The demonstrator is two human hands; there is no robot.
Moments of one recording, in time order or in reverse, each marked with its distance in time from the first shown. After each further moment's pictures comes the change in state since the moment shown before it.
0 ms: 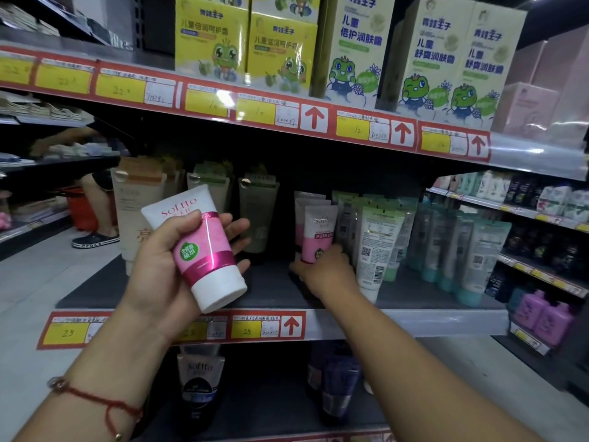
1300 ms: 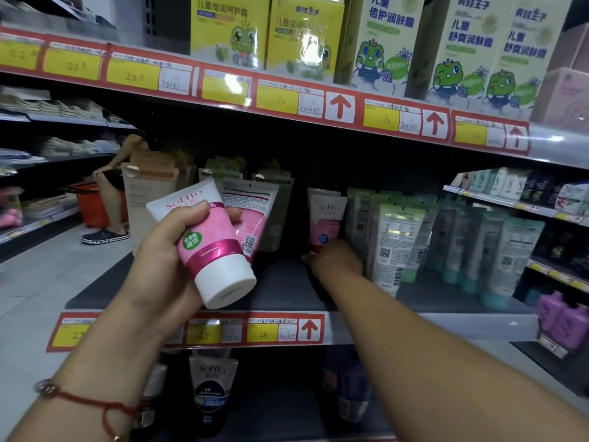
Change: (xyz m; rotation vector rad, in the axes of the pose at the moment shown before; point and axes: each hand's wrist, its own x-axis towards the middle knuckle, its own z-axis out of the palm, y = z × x) left_hand 0.009 0.012 -0.011 0.111 -0.009 0.078; right_hand 0.050 -0.014 0.030 -0.122 -0.042 0.169
